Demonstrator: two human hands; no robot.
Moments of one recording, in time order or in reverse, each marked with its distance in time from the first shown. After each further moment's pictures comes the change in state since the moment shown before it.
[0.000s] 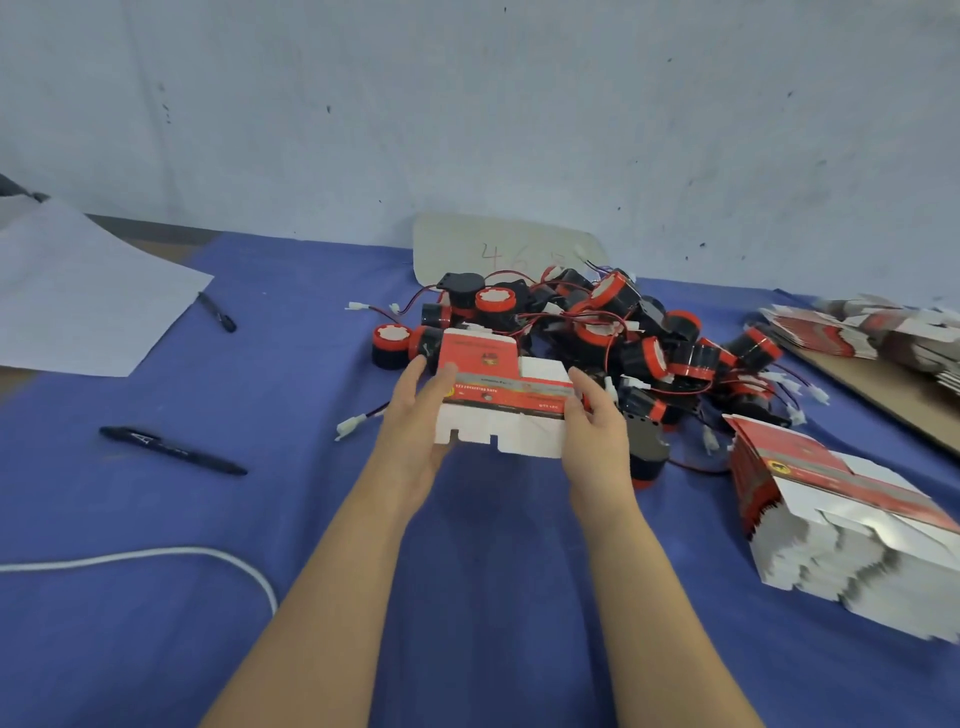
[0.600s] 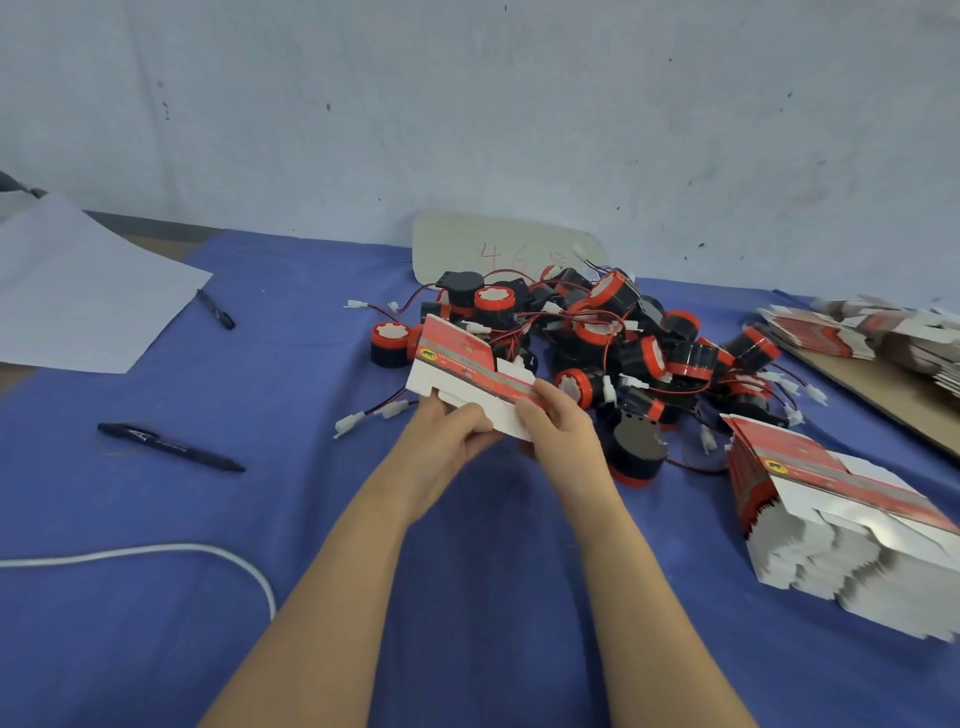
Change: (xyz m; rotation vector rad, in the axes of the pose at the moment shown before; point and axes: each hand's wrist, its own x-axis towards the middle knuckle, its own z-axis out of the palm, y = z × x) left_hand -0.005 -0.008 0.006 0.058 -0.273 0.052; right_hand -0.009 -0.001 0.008 -0.143 -0.247 -0.047
